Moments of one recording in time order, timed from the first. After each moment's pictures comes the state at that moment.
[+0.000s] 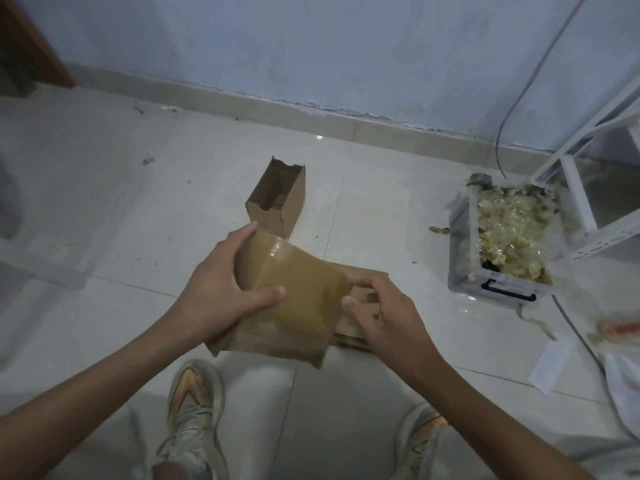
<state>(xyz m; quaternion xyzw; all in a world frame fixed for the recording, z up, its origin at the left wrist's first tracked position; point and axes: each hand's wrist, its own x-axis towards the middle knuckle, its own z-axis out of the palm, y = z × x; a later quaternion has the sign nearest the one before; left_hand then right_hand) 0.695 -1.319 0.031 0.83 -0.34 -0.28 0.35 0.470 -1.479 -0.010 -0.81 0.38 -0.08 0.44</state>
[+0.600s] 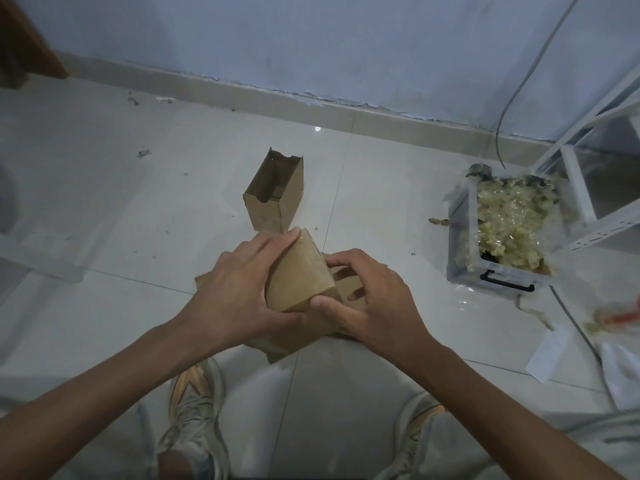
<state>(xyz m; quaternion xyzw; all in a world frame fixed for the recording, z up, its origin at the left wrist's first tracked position) 0.668 -1.332 0.038 0.82 -0.51 -0.19 0.17 0.490 -1.477 0.008 -0.87 0.25 -0.14 0.40</state>
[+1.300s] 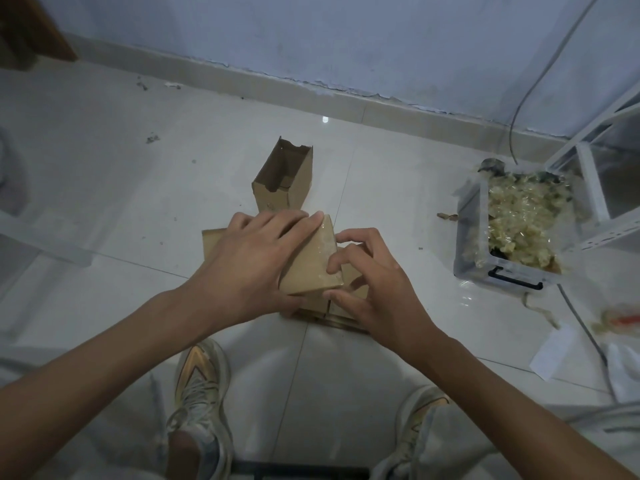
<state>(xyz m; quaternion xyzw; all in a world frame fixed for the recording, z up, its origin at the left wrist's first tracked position) 0.684 -1.337 0.043 0.78 -0.62 -0.04 0.05 0.497 -1.476 0.005 -0.90 0.16 -0.18 0.37</state>
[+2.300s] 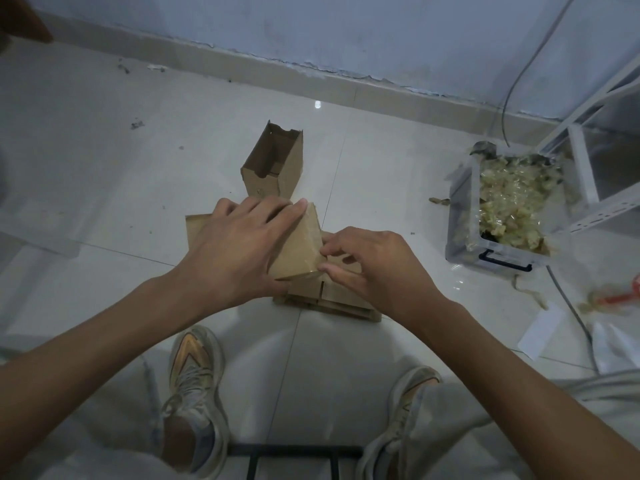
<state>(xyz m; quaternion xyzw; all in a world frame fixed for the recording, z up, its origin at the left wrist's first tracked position) 0.681 -1.341 0.038 0.79 -0.61 -0.02 0.01 0.497 -1.501 0.007 -0.95 0.09 -0.17 0.25</state>
